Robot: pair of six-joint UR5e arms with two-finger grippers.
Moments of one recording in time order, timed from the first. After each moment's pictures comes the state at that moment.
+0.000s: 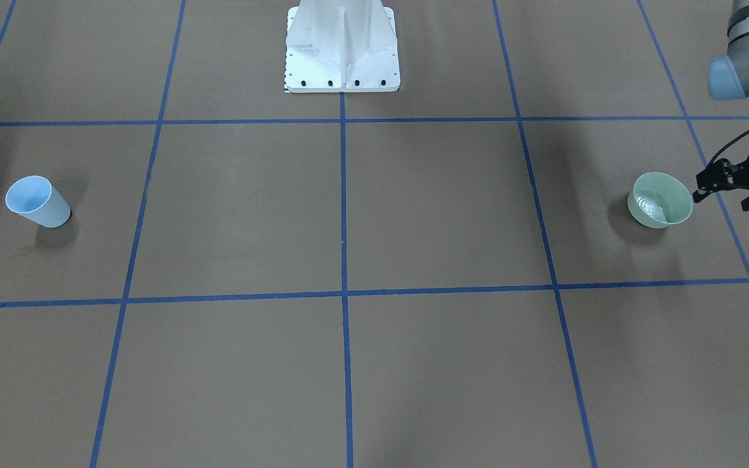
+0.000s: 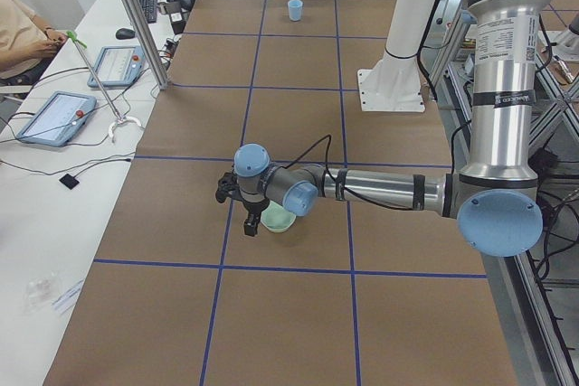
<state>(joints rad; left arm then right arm) -1.18 -1.52 -1.59 -2.04 -2.27 -0.36 1.60 -1.52 1.61 -1.61 2.32 -0.05</state>
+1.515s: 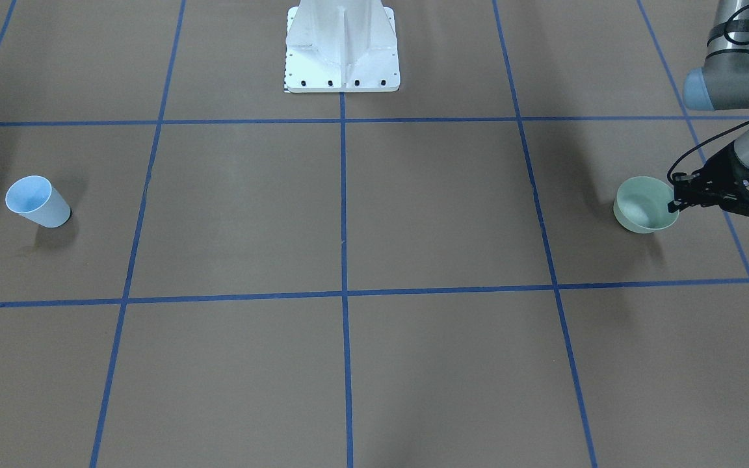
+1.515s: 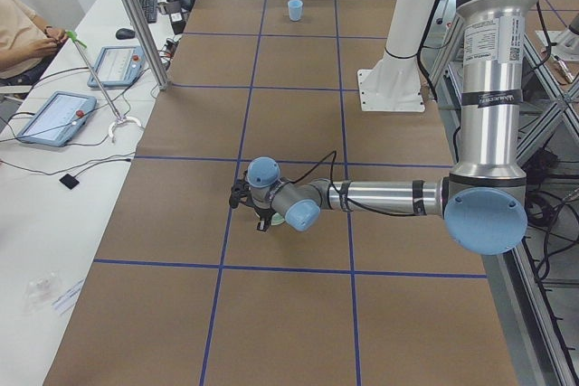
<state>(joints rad) -1.10 -1.53 -1.52 -2.23 -2.37 -0.50 1.60 -1.53 1.61 -1.61 2.32 -0.05</state>
